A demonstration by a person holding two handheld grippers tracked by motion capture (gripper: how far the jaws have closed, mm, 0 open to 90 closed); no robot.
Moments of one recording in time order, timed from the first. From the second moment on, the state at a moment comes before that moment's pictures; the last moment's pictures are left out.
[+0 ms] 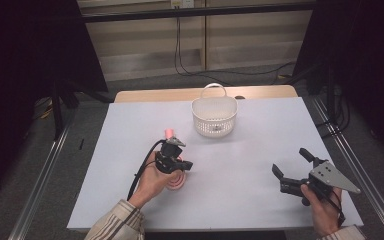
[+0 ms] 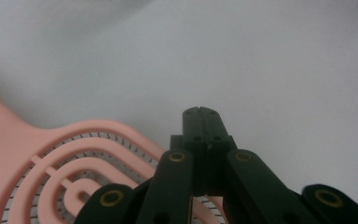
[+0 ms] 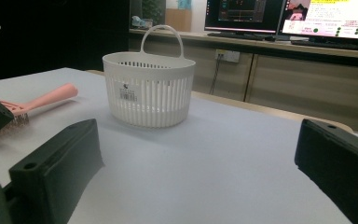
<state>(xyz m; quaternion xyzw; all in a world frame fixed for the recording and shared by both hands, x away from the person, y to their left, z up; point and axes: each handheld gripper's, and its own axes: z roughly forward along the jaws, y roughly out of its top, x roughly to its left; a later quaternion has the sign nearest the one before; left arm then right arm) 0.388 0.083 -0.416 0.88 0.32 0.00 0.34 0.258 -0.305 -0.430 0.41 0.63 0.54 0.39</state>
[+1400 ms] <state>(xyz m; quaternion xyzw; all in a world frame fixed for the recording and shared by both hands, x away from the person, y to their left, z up) 0.369 0.105 -0.424 0.88 0.33 -0.02 0.34 0.259 -0.304 -0.430 0.41 0.63 0.54 0.39</state>
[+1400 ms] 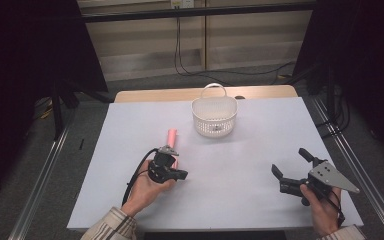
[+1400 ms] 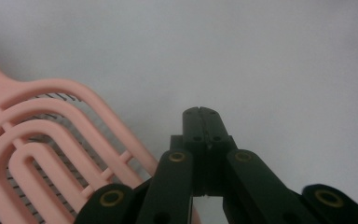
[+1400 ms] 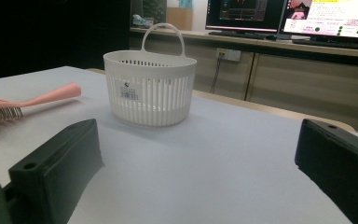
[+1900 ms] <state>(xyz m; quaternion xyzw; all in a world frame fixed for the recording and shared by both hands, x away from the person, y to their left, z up) 0.369 0.113 -0.423 0.88 0.33 -0.02 0.34 0.259 -0.304 -0.430 0.41 0.63 0.54 0.39</state>
